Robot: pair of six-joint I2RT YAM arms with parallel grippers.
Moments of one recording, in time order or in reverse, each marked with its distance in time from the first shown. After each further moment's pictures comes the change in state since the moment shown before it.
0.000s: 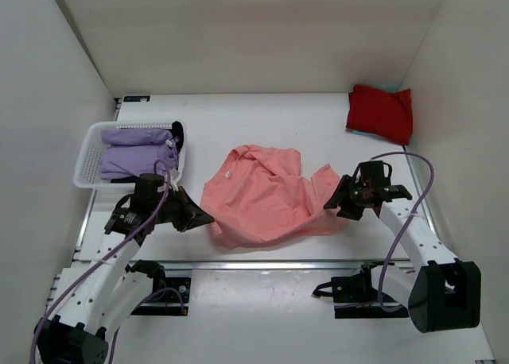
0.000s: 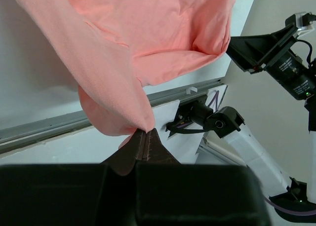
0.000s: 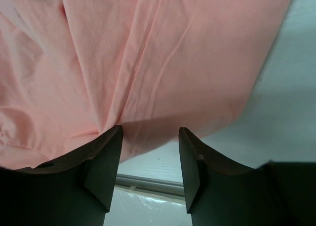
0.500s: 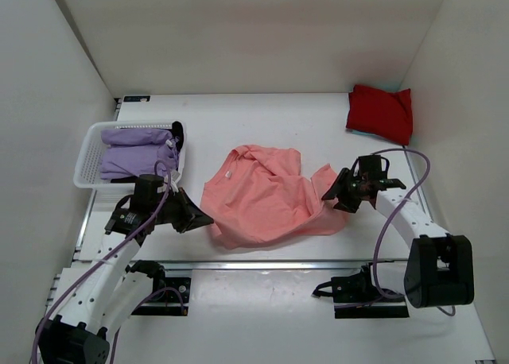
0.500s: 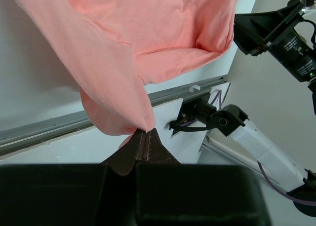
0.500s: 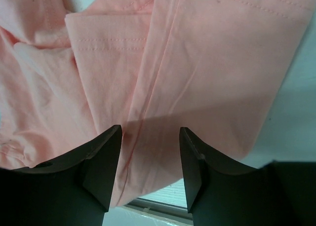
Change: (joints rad) left arm 0.015 0.000 -0.010 -0.001 0.017 0.028; right arm -0.025 0.130 0.005 0.161 -0.016 0.059
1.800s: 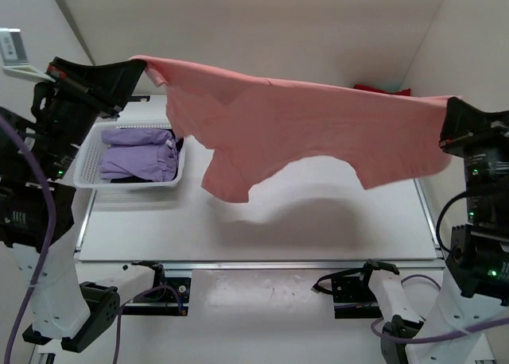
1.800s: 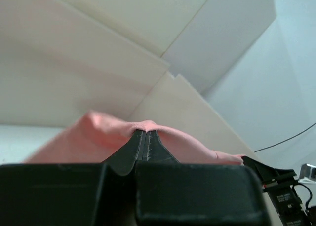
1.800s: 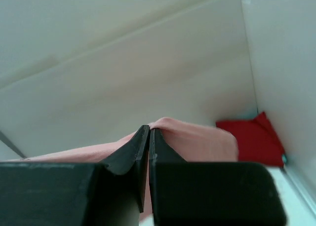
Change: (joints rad) left arm 0.085 0.377 1.465 0.065 -0.311 0.075; right arm -0.315 -0.360 1.092 -0.191 0.150 -0.204
